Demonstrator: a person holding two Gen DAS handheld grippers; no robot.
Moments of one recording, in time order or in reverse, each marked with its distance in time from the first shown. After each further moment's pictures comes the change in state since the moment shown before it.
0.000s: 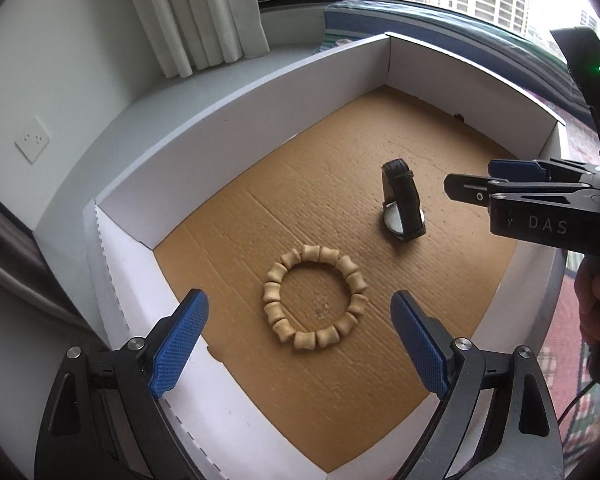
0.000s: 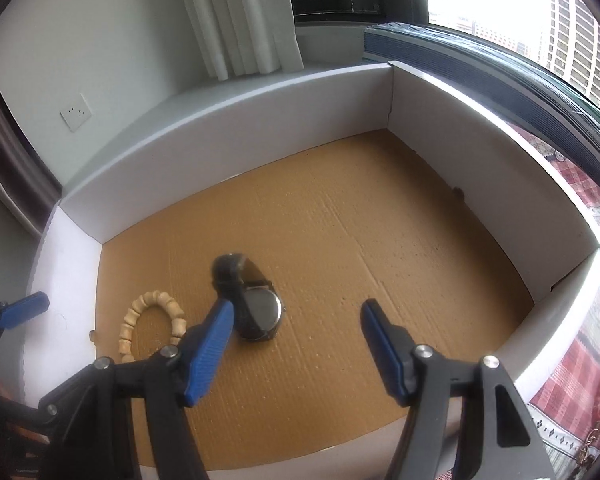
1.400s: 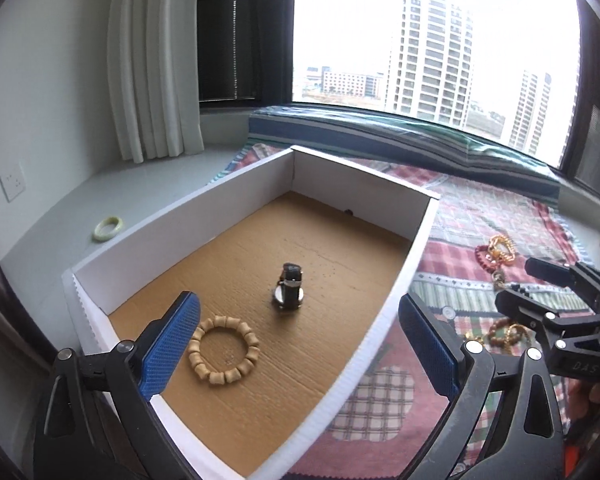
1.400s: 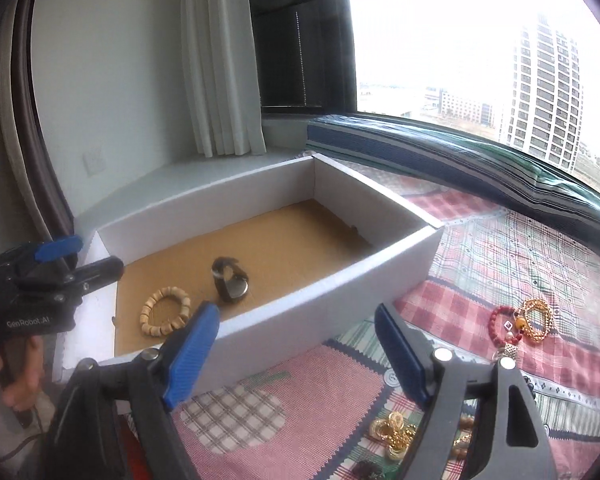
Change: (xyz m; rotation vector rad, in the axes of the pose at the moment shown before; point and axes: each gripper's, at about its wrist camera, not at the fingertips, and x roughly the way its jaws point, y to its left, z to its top) left arm -0.124 -0.062 -0.035 0.021 -0.377 -0.280; right arm -0.199 -0.041 -0.139 0.018 -0.322 -0.133
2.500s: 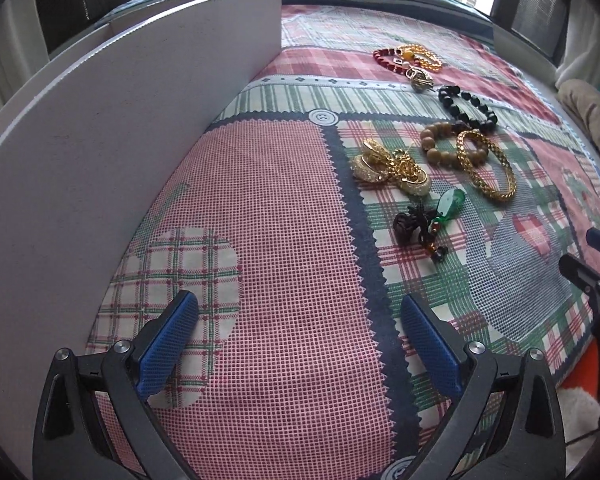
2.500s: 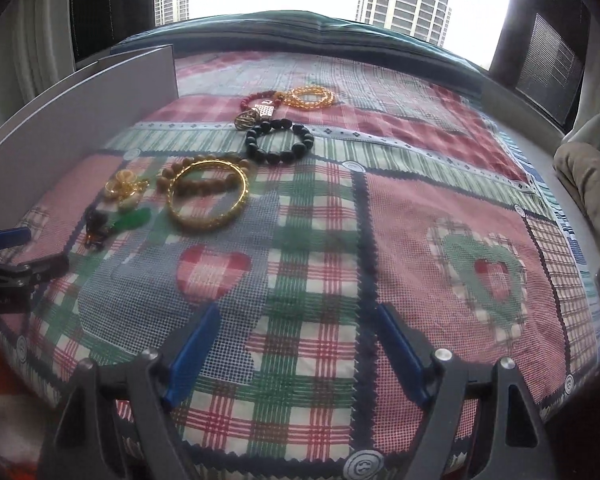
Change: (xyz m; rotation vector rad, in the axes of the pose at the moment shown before) left arm 0.110 -0.123 -0.128 0.247 0.405 -0.187; right arm -0.070 -0.126 -0.203 0.296 0.271 -0.504
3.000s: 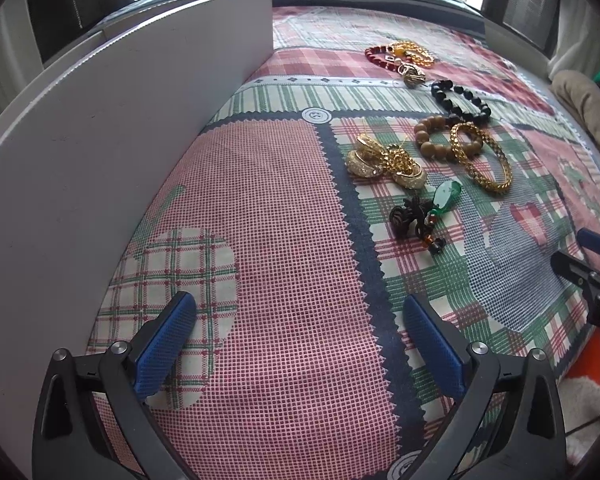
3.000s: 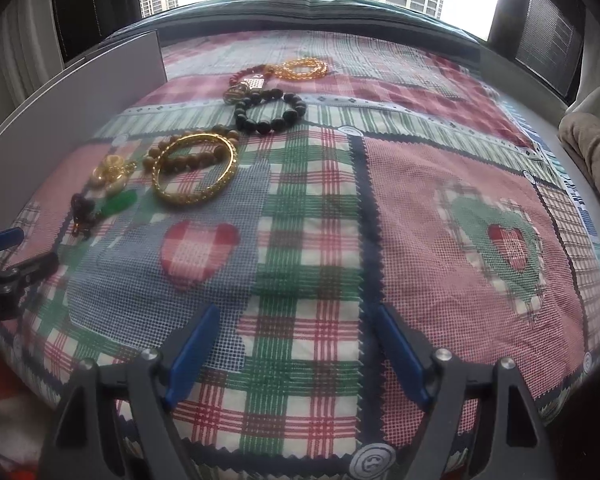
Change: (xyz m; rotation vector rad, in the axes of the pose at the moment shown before) left arm -0.001 0.000 0.000 0.031 -0.005 -0.008; right arm 0.015 -0.009 -0.008 0.057 0.067 0.033
